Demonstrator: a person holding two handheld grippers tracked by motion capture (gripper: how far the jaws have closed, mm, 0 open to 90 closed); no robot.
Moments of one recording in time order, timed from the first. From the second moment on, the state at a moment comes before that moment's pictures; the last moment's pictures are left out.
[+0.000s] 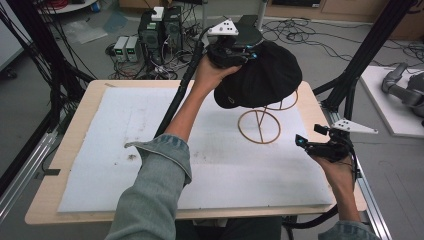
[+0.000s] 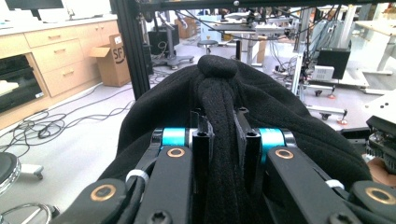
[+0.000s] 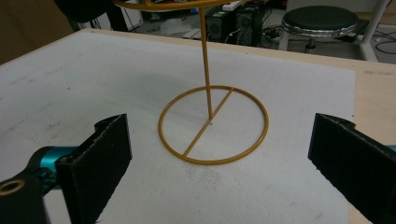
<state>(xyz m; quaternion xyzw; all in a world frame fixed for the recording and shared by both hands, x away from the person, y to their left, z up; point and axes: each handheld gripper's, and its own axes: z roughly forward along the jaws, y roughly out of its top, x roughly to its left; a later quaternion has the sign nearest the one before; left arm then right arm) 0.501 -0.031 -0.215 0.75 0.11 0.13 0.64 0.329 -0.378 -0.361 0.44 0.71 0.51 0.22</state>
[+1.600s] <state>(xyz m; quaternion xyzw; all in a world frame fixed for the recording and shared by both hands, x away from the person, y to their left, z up) 0.511 -0.068 -0.262 0.79 0.11 0.09 0.60 0.327 -0.380 -0.360 0.44 0.71 0.51 0.22</state>
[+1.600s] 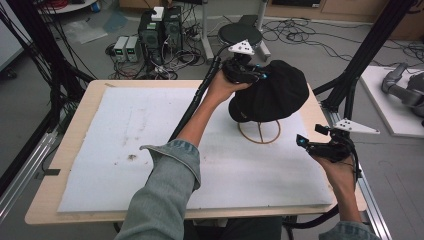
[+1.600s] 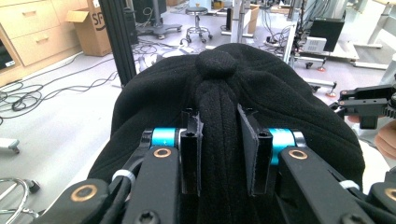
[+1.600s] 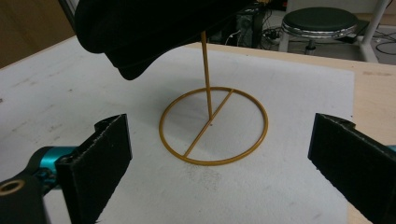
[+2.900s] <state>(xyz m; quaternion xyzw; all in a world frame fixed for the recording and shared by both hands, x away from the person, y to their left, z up) 0.511 -0.050 -0.266 0.79 0.13 0.09 0.60 0.328 -0.379 -0.360 0.44 0.71 0.51 0.22</state>
